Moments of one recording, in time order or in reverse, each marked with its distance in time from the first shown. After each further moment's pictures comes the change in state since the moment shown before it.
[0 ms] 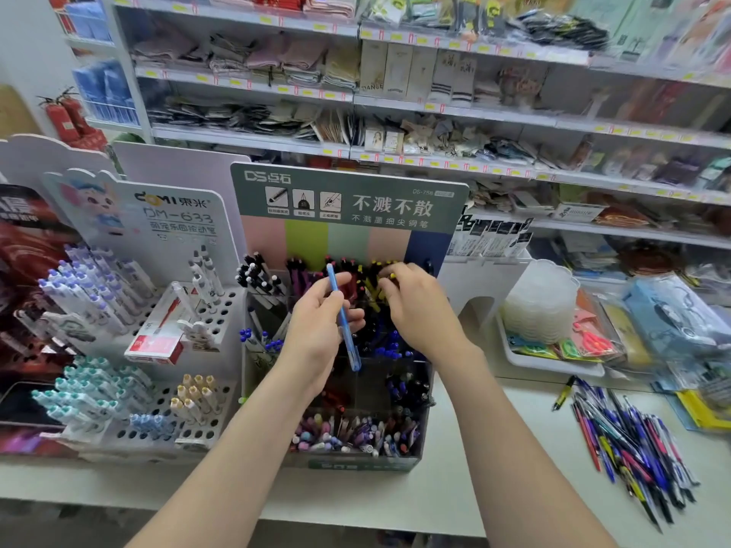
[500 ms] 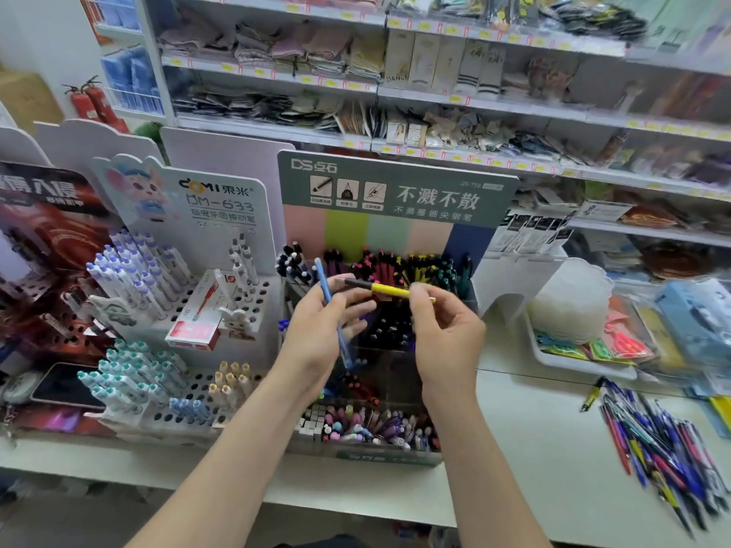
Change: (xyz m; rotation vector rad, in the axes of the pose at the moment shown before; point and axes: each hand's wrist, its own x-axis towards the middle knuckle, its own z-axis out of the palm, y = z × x) left_hand -0.010 0.006 -0.055 -0.070 -0.024 -0.008; right_hand -0.060 -0.077 0.025 0.891 0.432 0.471
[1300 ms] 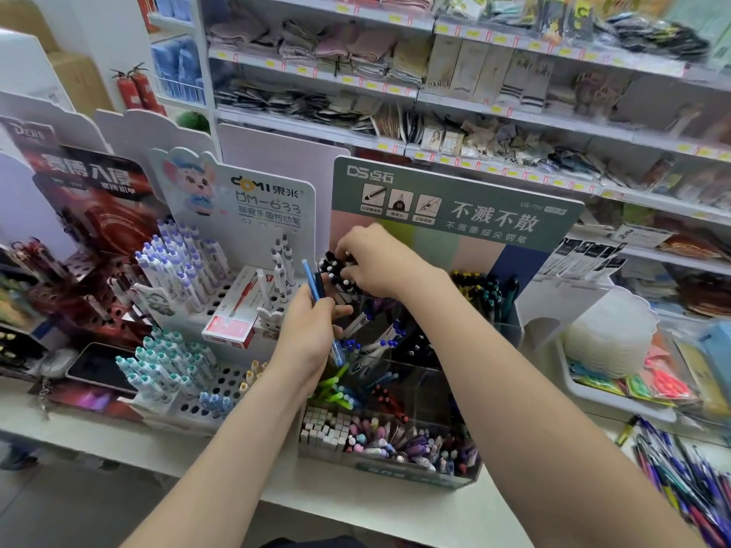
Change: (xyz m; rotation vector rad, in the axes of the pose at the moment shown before) left_hand 0.024 0.014 -0.052 0.149 0.272 0.006; right_hand 0.085 -0.048 0.151 -1.242 -0.968 -0.561
